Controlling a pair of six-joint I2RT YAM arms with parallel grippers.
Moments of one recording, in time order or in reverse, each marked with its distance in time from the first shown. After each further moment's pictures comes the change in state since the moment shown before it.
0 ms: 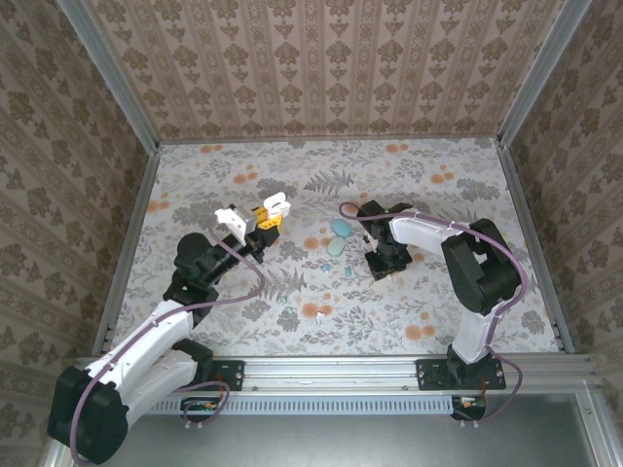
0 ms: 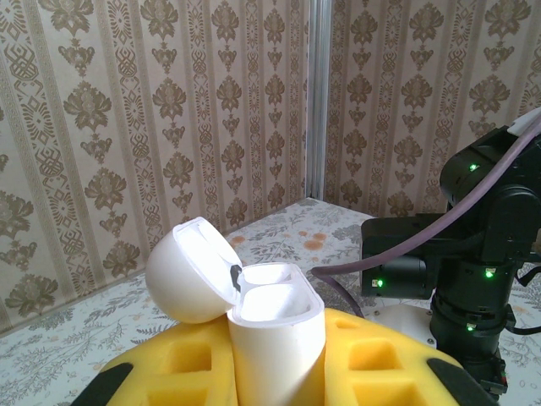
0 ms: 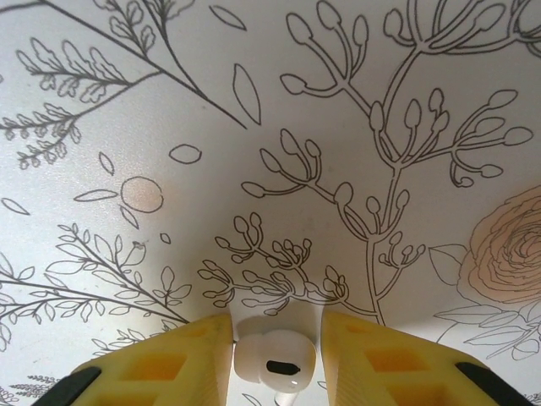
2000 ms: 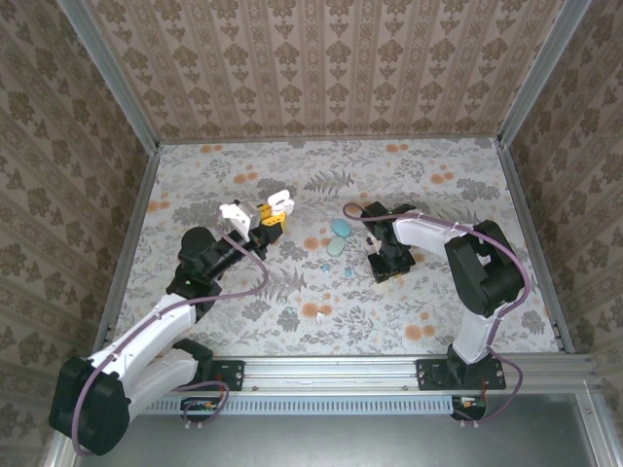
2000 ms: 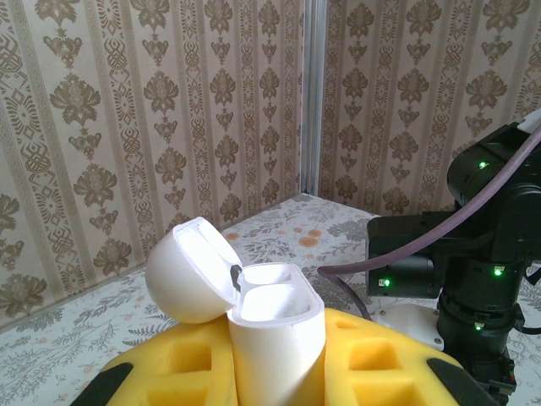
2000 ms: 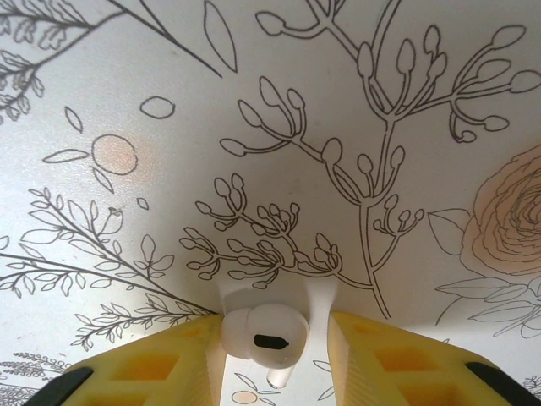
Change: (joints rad) left arm -0.006 0.057 0.034 0.004 0.011 0.000; right arm -0.017 -0.022 -0.028 -0.007 -0.024 0.007
